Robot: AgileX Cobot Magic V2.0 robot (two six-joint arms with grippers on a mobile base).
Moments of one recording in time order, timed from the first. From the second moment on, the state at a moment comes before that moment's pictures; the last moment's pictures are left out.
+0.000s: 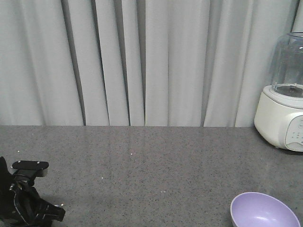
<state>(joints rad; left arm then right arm) -0.15 1.69 -1.12 -0.15 0.75 0.11 0.01 0.59 -0.47 -0.07 0.24 0.06</state>
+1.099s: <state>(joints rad) -0.15 1.25 -1.12 -0.15 0.85 0.16 0.01 1.60 -1.24 -0.20 1.02 0.16</state>
